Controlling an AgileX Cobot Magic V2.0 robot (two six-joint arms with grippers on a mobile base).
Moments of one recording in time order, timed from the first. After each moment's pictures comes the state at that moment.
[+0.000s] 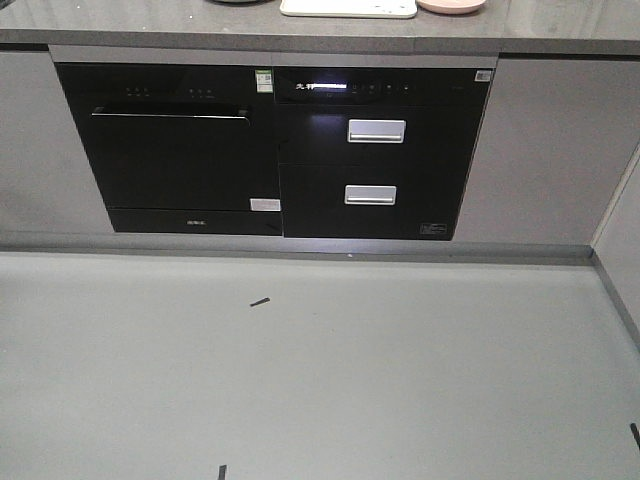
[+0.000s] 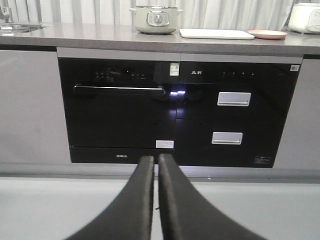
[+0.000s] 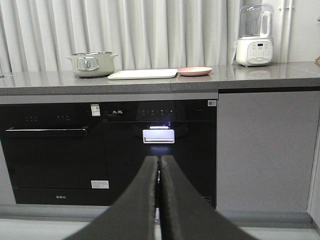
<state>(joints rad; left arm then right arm) -0.05 -0.01 0.03 0.16 0.17 -0.25 0.04 -0.01 0.03 -0.08 0.01 0.13</state>
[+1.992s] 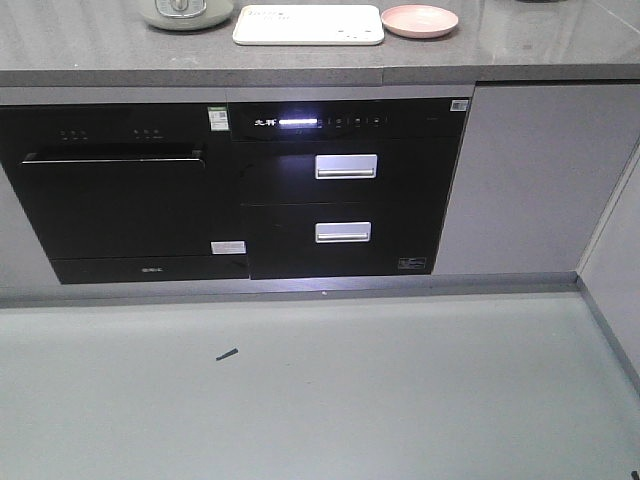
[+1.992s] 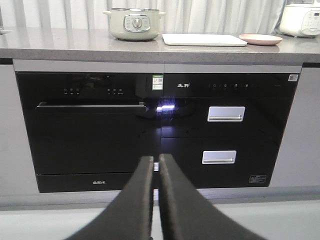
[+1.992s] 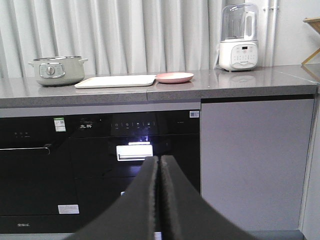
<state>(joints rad) -0.05 -0.01 0.03 0.16 0.17 -0.25 0.04 -0.01 0.03 -0.08 0.01 0.13</state>
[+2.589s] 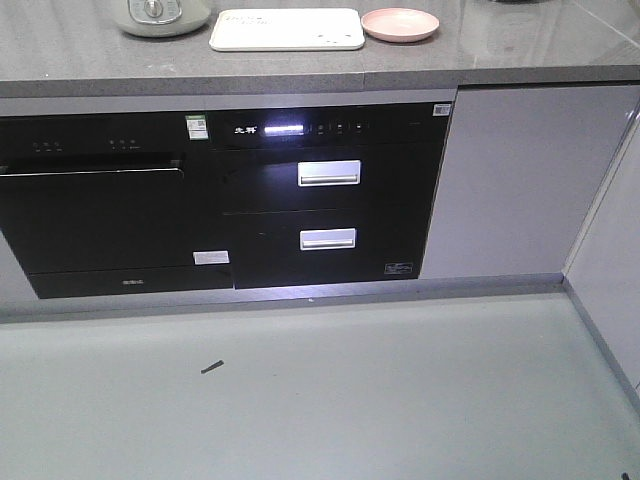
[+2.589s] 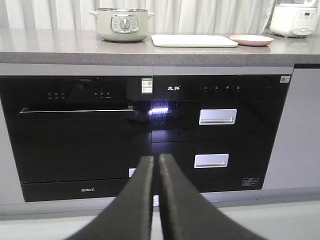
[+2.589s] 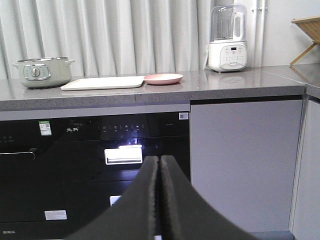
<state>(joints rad) -0.05 -0.01 0.03 0.16 0.17 -0.25 0.04 -0.01 0.03 -0.08 0.01 0.13</state>
